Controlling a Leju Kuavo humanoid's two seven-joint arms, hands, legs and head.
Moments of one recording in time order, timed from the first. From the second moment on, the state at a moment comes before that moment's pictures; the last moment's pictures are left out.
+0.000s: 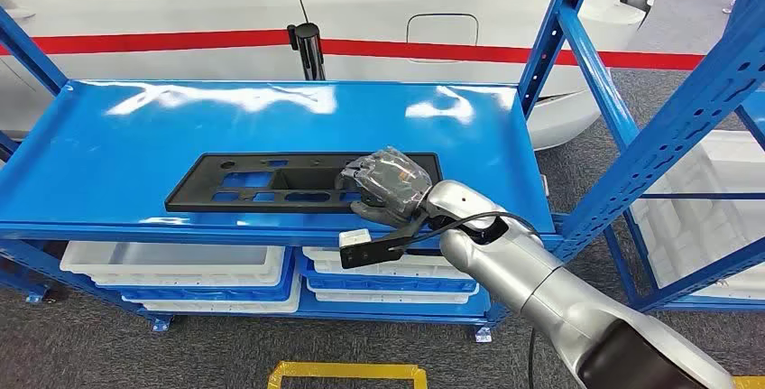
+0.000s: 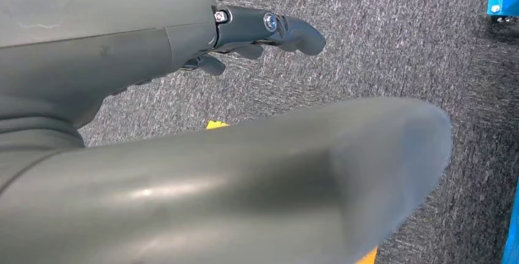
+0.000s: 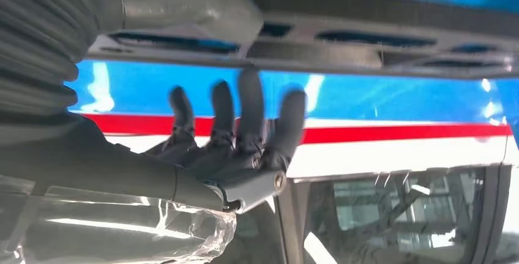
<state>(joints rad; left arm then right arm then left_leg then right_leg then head) -0.09 -0.03 0.23 -0.20 0.20 0.29 -0.42 -0.89 -0.03 1.07 -0.88 0.73 -0.19 -0.28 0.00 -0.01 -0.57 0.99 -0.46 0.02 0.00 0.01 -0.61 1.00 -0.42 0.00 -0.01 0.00</state>
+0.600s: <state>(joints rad) -0.09 -0.02 0.24 -0.20 0.18 0.28 -0.41 -0.90 -0.13 0.98 -1.04 0.63 0.14 -0.27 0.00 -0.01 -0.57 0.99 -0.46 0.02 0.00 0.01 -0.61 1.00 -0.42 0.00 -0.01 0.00</state>
